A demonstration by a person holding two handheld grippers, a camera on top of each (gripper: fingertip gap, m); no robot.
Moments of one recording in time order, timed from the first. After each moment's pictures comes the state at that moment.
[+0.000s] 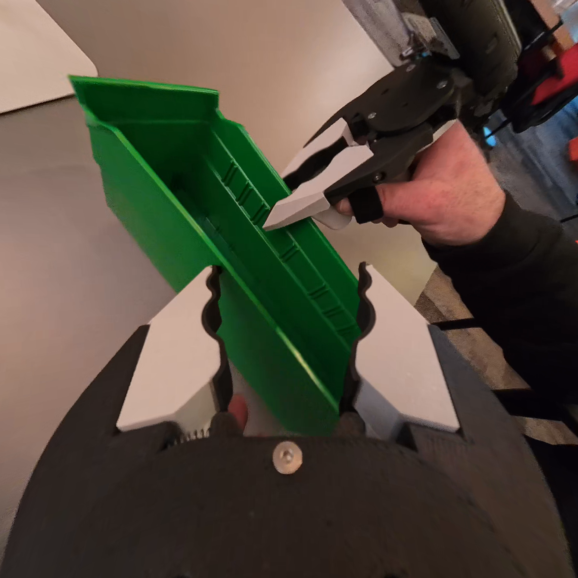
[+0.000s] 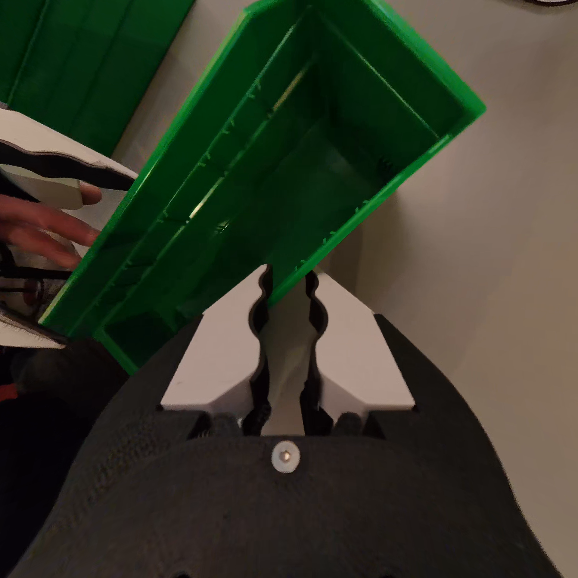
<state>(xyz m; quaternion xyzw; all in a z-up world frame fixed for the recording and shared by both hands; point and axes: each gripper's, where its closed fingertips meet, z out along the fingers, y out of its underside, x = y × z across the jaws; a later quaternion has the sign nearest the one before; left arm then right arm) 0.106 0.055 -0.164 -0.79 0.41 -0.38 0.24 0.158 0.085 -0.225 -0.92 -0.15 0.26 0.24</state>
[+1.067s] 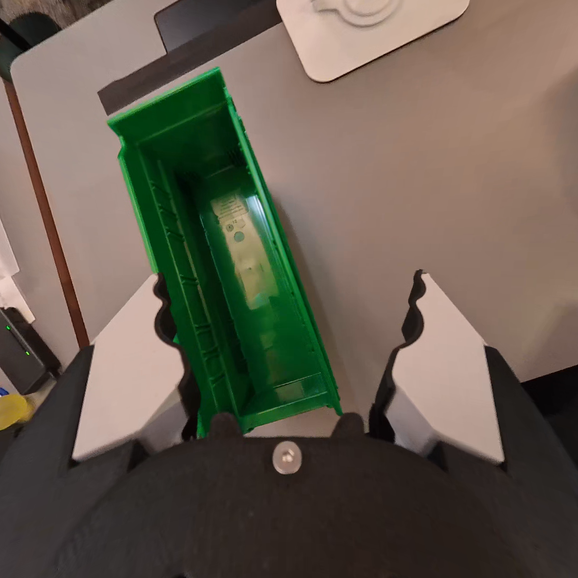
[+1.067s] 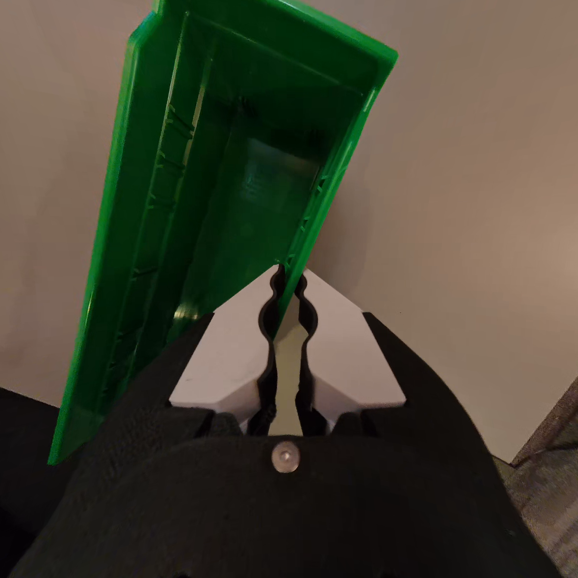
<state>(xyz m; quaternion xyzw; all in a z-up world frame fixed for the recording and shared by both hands) -0.151 0.158 -0.116 -0.89 0.34 -0.05 0.32 0.397 0.039 -0.212 -0.98 -0.05 0.02 0.18</state>
